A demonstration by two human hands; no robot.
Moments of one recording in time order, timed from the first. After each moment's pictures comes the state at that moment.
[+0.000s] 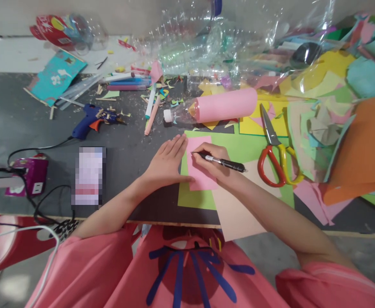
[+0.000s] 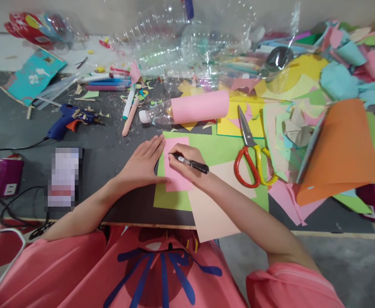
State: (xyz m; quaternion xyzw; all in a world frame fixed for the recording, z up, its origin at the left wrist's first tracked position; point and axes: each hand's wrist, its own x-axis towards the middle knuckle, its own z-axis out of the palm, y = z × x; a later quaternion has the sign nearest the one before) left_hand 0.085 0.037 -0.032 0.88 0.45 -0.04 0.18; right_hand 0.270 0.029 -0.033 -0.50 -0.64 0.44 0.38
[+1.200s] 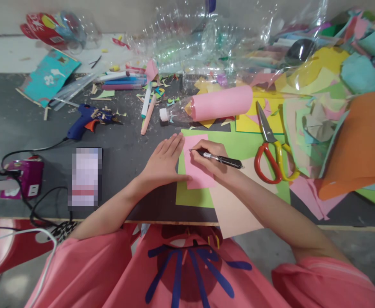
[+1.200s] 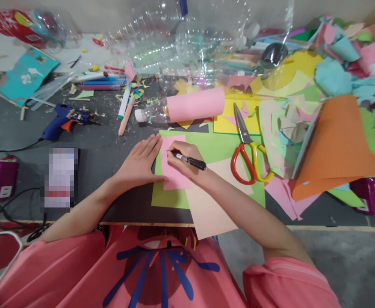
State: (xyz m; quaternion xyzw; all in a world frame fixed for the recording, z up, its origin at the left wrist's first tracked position) left_hand 0.083 0.037 -0.032 0.88 0.44 -0.02 0.19; right_hand 0.274 0.034 -0.035 -0.51 -0.65 0.42 0.38
